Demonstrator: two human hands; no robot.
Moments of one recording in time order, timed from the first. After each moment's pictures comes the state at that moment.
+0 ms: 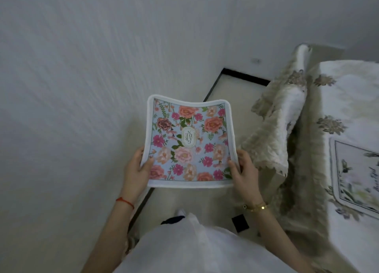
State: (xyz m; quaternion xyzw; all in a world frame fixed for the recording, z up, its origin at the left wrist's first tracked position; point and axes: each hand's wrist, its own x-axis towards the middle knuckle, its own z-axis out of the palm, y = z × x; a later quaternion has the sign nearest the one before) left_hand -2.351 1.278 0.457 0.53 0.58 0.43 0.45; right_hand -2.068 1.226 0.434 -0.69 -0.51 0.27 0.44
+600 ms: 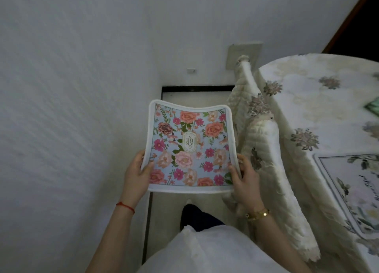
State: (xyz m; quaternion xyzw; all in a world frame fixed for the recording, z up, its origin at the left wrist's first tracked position) left_hand -2.204 1.663 0.454 0.66 0.43 0.29 0.54; right_hand -1.980 1.477 0.431 -0.78 -0.32 0.17 0.50
